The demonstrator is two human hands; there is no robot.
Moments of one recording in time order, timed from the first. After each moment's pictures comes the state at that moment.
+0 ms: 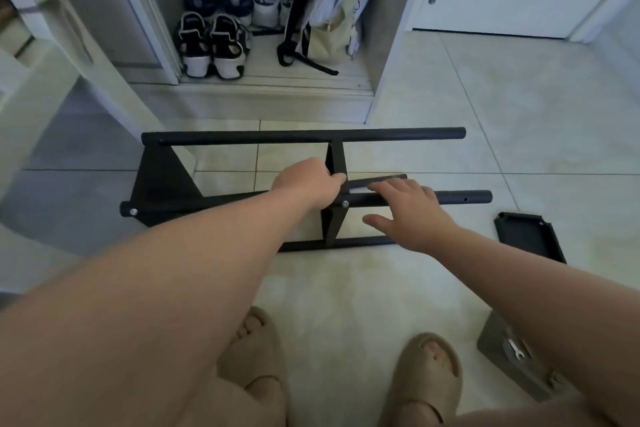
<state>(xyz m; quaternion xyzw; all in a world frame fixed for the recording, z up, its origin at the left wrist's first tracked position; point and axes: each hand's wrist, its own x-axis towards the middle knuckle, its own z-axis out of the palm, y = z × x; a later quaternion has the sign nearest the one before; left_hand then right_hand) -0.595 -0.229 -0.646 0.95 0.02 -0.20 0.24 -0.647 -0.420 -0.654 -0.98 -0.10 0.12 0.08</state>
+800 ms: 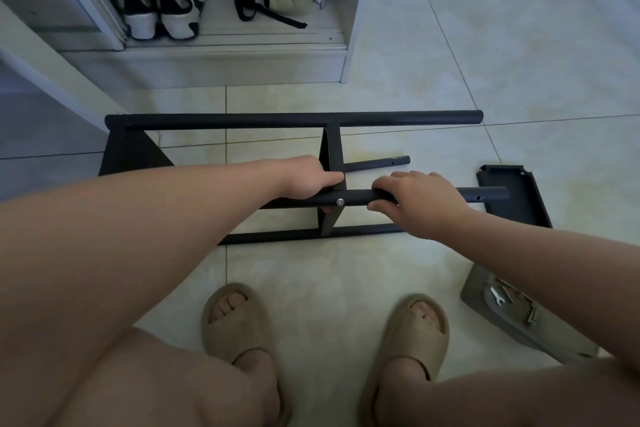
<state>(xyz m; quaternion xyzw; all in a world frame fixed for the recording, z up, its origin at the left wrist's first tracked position) -0.597 -0.255 -0.675 0.87 -0.16 -0.41 0.24 -0.678 -0.465 -0.666 -0.98 -0.11 0.17 0.03</state>
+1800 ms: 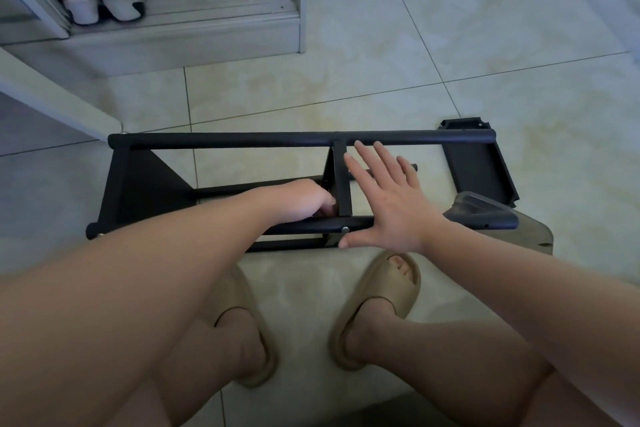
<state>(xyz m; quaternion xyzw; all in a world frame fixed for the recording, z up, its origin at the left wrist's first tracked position) -0.703 -0.304 -0.673 0.81 -0.08 -0.51 0.30 -0.782 -0.490 -0.671 -0.98 -0.11 0.15 0.07</state>
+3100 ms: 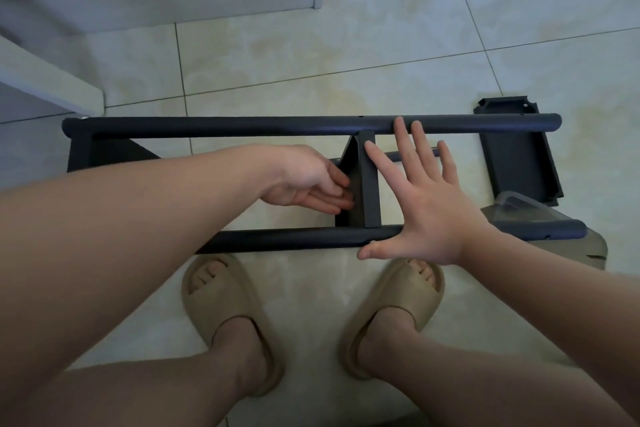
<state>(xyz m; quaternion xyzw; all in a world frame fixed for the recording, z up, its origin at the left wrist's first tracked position) -0.642 -0.299 -0.712 0.61 0.09 -0.61 0.51 -0.749 -0.494 -0.695 -0.97 -0.11 0.17 0.10</state>
